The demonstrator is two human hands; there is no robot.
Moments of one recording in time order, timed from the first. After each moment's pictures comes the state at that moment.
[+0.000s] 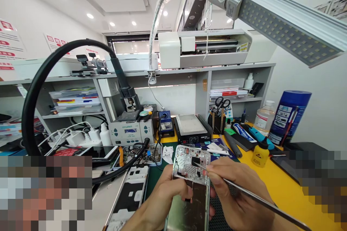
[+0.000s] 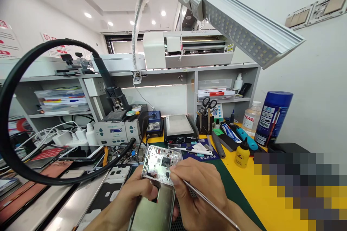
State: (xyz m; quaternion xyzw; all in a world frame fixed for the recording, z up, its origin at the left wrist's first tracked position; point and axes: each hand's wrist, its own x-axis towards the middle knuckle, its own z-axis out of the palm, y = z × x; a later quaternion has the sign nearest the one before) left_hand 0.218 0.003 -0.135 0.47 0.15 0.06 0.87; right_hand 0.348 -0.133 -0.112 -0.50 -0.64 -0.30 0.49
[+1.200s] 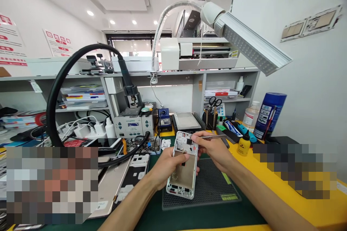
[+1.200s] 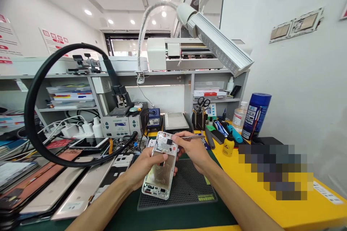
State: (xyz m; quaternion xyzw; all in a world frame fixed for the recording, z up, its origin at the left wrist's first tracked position) left_hand 0.236 0.016 -0.141 0.59 0.05 0.10 0.80; right_hand 0.388 -0.102 -0.126 -0.58 -0.38 0.27 0.67
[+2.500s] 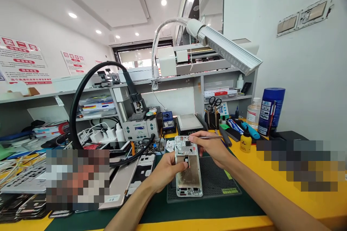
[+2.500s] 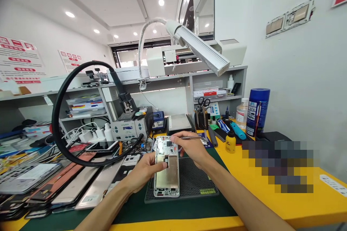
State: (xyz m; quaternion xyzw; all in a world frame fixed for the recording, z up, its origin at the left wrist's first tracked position) left_hand 0.216 0.007 -0.142 0.68 0.06 0.14 0.72; right_hand 0.383 -0.106 -0.122 -0.58 -0.40 0.26 0.66
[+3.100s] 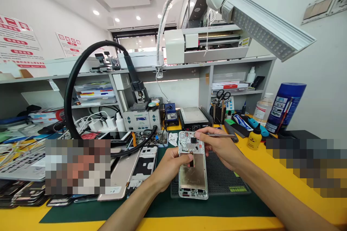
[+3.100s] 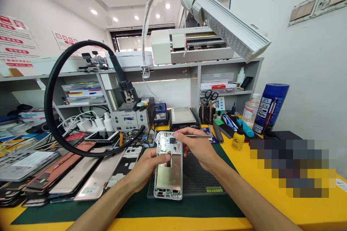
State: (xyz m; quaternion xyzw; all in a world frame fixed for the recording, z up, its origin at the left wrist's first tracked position) left_hand 0.215 0.006 -0.145 0.64 0.10 0.16 0.75; right_hand 0.368 -0.109 -0.114 -0.58 -0.38 0.30 0.66
